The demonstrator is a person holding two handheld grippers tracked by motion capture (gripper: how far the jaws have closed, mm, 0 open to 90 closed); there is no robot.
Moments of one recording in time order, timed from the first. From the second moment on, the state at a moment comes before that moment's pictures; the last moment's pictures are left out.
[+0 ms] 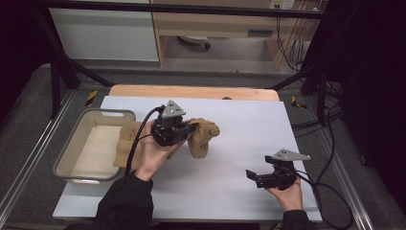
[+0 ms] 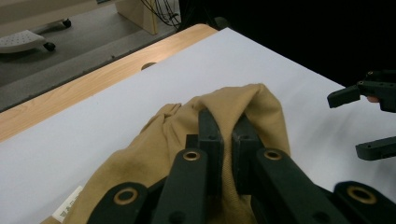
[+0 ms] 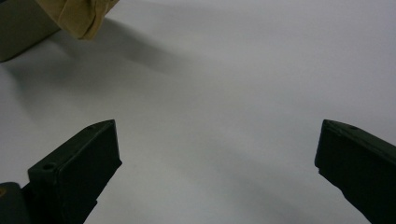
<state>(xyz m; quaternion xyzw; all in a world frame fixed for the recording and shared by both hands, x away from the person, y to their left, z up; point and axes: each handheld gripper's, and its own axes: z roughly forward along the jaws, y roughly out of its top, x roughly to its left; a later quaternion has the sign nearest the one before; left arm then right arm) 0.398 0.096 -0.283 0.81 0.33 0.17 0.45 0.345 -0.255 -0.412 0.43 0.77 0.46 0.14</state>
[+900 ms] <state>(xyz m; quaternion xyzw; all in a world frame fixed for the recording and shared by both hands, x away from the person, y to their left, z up) 0.405 0.071 -0.283 0.82 0.32 0.17 0.45 0.345 -0.255 -0.412 0.43 0.77 0.46 0.14</state>
